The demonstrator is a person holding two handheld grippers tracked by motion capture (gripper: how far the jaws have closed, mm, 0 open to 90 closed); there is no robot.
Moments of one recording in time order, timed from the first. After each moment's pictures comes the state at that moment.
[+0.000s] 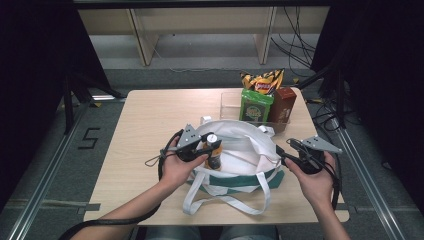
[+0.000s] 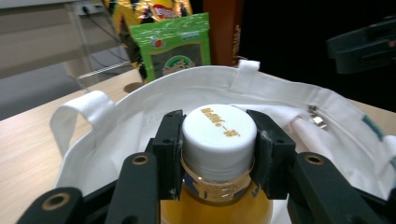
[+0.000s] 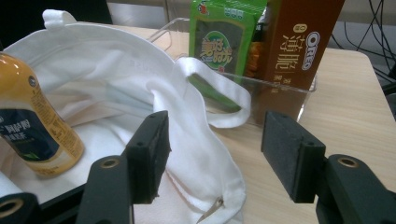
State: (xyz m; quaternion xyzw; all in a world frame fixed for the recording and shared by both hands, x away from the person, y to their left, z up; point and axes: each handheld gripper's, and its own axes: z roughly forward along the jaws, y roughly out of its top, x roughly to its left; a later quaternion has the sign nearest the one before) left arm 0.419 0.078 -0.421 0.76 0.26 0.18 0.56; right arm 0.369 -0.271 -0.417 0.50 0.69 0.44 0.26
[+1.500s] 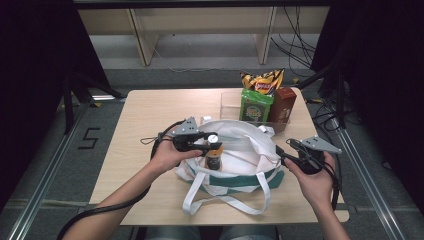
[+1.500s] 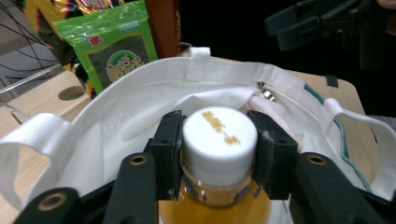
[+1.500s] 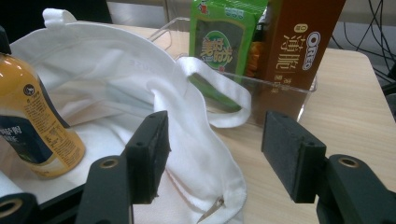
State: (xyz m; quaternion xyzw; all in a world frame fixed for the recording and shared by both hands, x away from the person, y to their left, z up) left arm 0.448 0.088 -0.419 0.80 0.18 0.10 0.56; right arm 0.370 -0.270 -0.417 0.50 0.69 0.45 0.27
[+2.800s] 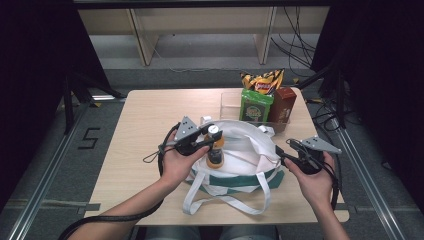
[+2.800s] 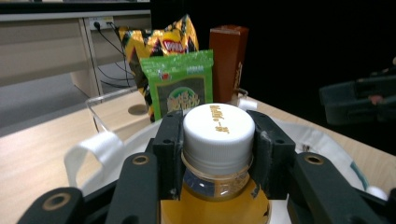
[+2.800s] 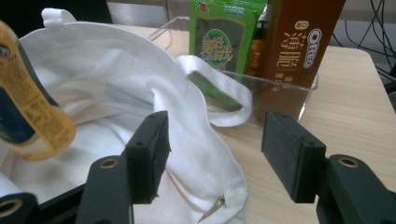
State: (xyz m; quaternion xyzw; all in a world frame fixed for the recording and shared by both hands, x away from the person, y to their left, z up) left arm 0.417 0.072 -0.392 0.71 0.31 0.20 0.59; right arm 0.371 -0.271 -0.419 0.50 0.69 0.45 0.27
